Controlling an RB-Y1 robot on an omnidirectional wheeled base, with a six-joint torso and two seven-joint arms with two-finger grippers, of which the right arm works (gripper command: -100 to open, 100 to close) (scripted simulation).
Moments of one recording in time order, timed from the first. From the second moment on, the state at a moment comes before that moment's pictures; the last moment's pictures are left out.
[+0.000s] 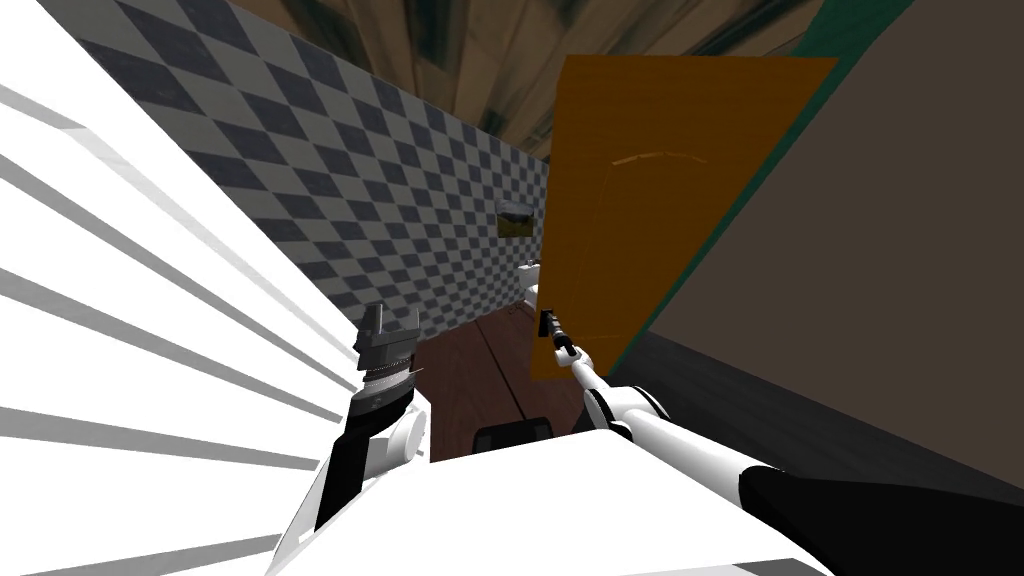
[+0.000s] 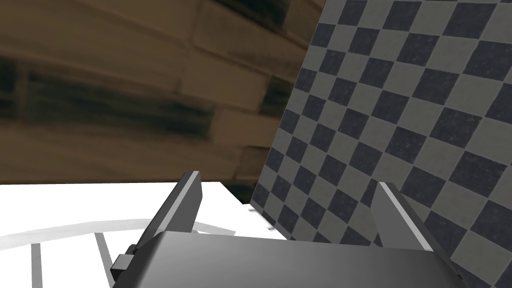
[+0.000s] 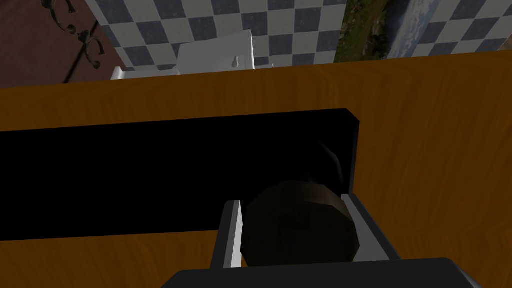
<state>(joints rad) -0.47 -0.19 -0.19 -0.58 0.10 -0.51 -0.21</state>
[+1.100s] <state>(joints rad) -0.45 -0.23 -0.28 -0.60 0.06 -0.50 -0.17</state>
